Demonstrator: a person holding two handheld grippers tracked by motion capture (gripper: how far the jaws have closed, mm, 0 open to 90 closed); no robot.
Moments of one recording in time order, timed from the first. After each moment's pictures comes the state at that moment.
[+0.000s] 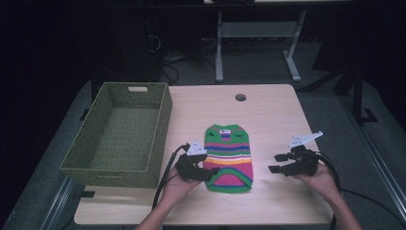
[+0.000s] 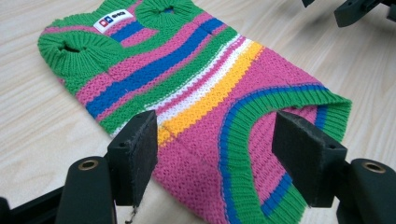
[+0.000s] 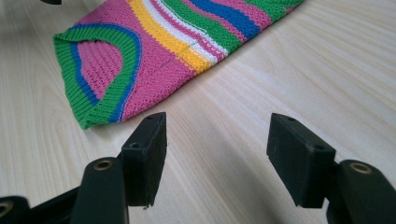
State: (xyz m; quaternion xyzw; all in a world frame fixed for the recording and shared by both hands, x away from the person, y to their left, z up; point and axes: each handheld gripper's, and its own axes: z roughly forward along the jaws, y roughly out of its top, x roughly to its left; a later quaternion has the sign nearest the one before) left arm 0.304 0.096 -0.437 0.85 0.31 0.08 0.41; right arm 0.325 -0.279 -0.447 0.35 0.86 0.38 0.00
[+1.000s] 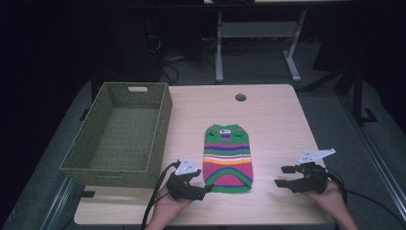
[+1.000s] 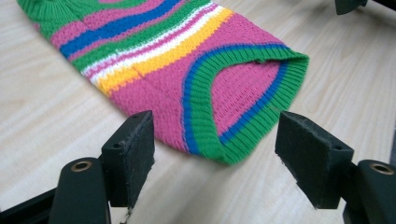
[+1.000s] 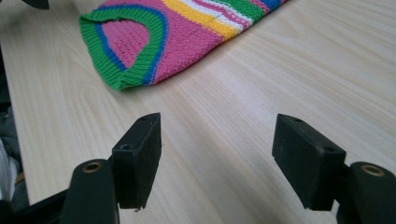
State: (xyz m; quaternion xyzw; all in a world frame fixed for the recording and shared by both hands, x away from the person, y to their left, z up) left arm 0.255 0.120 -0.452 0.84 0.32 0.07 0.43; right arm 0.277 -0.293 -0.456 0.35 0.84 0.41 0.02
